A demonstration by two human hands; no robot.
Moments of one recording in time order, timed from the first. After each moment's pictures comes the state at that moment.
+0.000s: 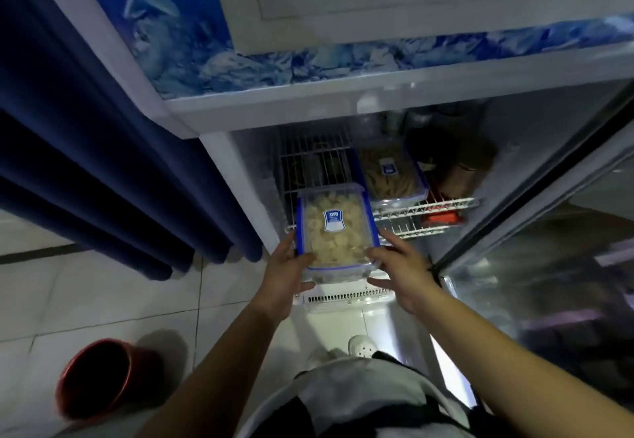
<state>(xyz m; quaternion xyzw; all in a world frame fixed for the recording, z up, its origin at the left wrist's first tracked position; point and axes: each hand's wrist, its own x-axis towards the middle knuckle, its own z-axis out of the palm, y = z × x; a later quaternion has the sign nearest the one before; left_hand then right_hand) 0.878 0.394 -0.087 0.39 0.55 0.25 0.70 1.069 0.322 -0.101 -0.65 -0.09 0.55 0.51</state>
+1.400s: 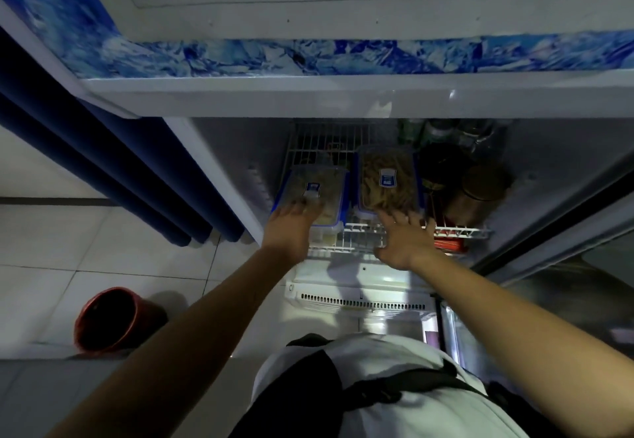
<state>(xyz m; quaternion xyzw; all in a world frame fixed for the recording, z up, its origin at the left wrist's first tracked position) 0.967 0.444 -0.109 0.82 0.56 -0.01 0.12 1.204 0.402 -0.135 -0.72 -0.65 0.22 -0.10</state>
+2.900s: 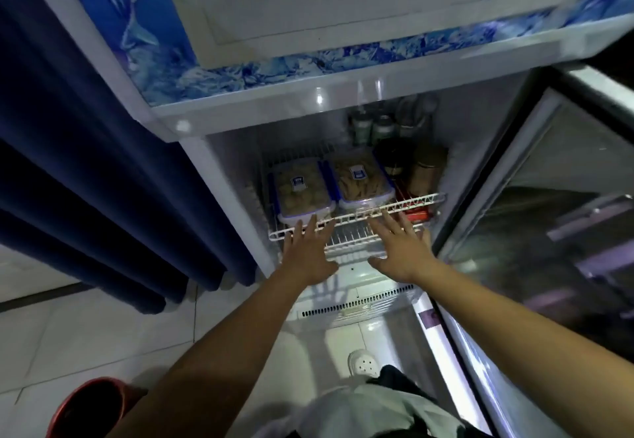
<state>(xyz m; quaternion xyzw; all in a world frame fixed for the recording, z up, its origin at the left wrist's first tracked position) 0.942 0.402 -0.108 0.87 0.44 -0.10 0.21 1.141 0.298 -0.109 -0.79 -0.58 0.20 0.02</state>
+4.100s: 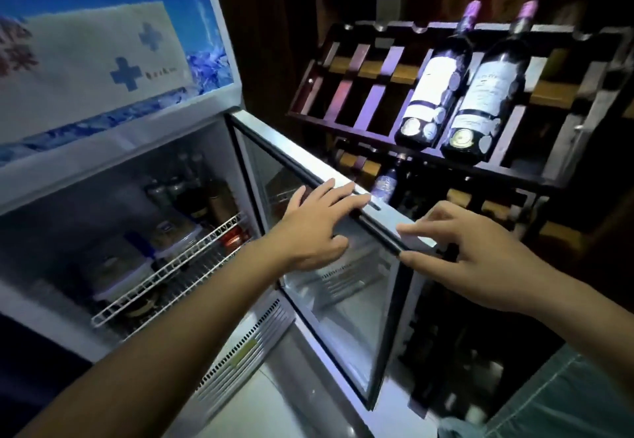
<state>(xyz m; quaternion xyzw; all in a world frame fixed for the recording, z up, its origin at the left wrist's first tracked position) 1.070 0.058 0.107 0.98 -0.09 0.01 0.15 1.097 -0.202 0.133 -0.90 -0.36 0.02 0.25</state>
